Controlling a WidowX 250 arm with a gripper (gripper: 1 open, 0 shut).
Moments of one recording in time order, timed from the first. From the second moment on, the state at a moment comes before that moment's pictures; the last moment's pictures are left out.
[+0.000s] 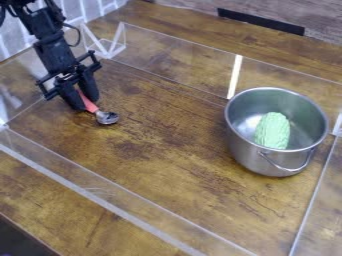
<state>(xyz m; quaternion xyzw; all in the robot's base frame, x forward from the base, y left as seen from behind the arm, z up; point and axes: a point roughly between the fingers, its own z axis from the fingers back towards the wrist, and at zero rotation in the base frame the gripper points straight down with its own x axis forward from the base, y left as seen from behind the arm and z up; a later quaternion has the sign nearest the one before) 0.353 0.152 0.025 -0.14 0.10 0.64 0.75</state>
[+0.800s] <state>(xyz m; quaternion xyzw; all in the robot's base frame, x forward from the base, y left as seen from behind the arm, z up) 0.379 0.131 0.064 -0.15 0.11 0.67 0.72</state>
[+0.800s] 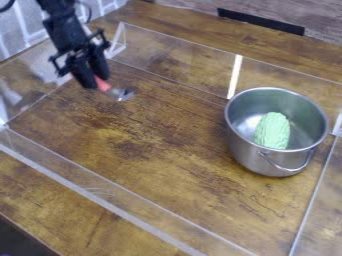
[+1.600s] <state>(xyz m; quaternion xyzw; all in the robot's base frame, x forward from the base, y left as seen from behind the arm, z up) 0.458 0.042 0.116 -0.17 0.09 0.64 0.74</state>
